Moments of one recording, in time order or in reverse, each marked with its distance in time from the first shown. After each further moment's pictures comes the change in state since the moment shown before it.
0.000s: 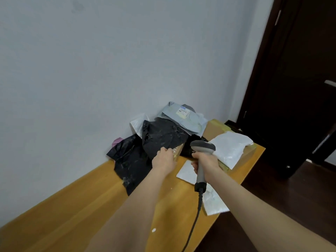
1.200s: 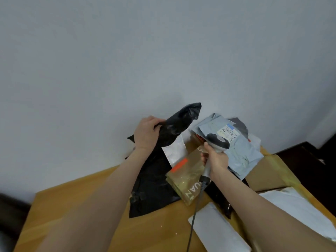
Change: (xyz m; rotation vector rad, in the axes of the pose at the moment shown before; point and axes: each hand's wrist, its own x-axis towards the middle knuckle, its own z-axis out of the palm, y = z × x) left_hand 0.178 -0.071 -0.121 -0.207 0.806 -0.176; right_hand 0.217 -0.113 0.126 -0.085 -0.230 -0.025
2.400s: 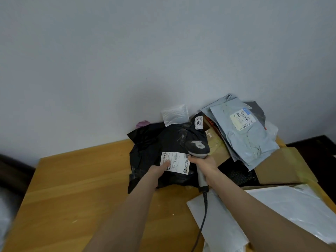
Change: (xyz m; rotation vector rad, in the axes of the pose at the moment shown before) left_hand -0.148 -0.057 0.096 -0.563 -0.517 -1.472; right_hand 0.024 0.080 0.007 -0.461 -0.279 0.056
